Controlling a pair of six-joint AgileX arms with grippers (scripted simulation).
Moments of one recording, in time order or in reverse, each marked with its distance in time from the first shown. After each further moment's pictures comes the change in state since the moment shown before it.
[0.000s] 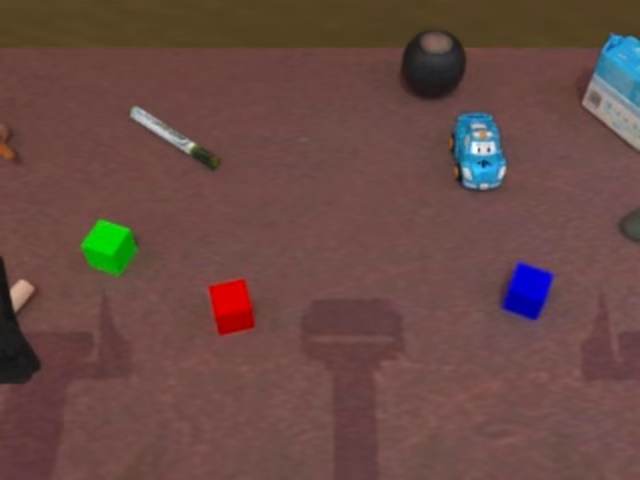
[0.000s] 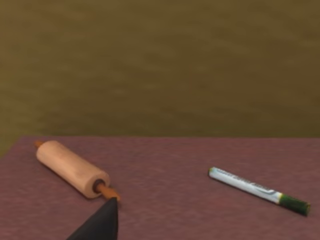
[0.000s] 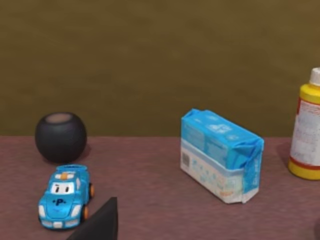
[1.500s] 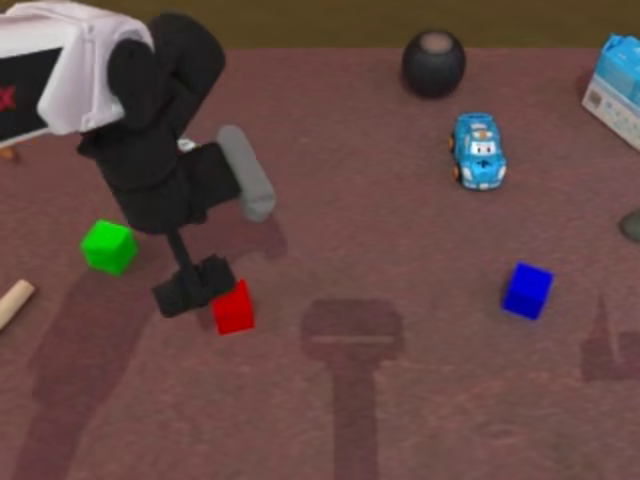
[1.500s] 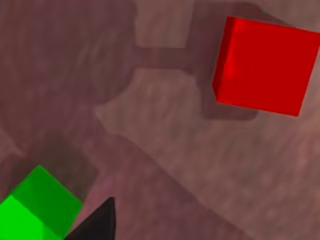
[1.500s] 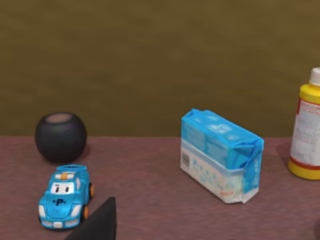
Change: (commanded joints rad) left arm -0.435 1.835 1.341 -0.957 0.006 0.742; right arm 0.000 0.000 0.000 0.000 0.000 0.000
